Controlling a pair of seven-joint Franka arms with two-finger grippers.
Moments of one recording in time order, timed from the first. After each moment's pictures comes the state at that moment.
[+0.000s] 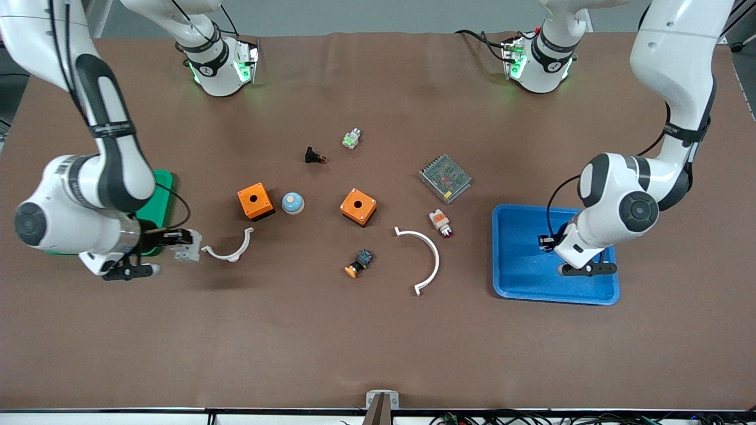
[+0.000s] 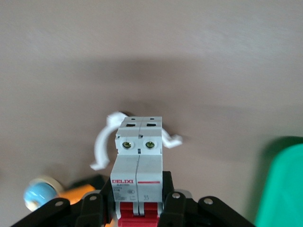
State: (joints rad) left arm 0.01 0.45 -0.20 -1.89 0.06 2.25 -0.27; right arm 0.05 0.45 -0.01 -1.76 0.20 2.05 -0.09
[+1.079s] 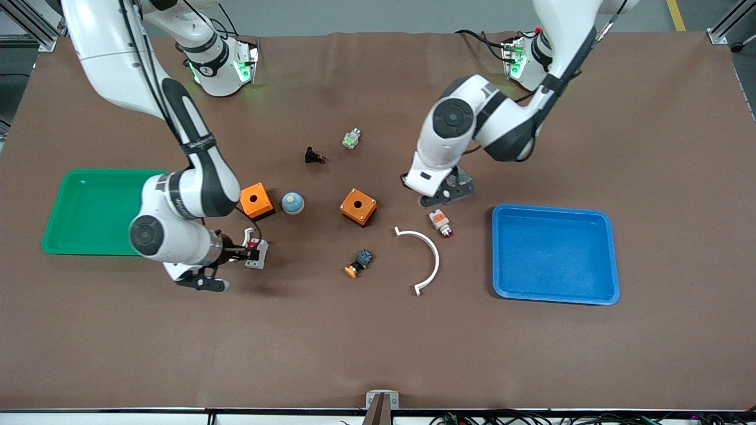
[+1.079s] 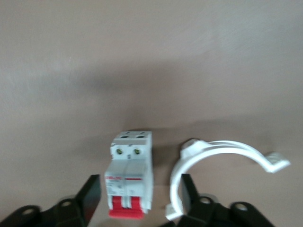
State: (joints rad) left arm -0.35 0.39 -0.42 -1.87 0.06 2.18 -1.11; right arm 0.21 0.58 -0.04 -1.68 0.20 2.14 0.24
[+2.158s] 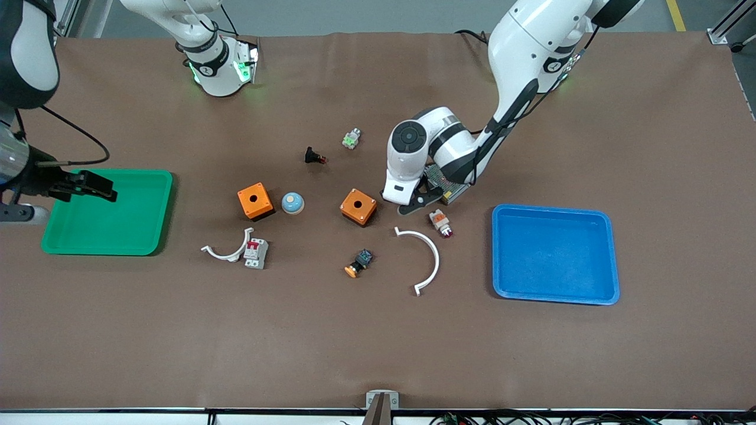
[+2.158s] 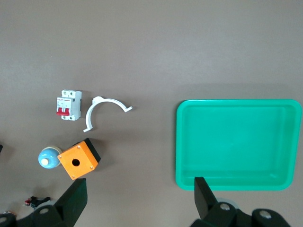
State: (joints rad) left arm -0.45 0.67 -0.38 -1.82 0.30 2.40 -1.45; right arm 0.01 0.08 -0.08 -1.65 0.01 1.68 -0.05
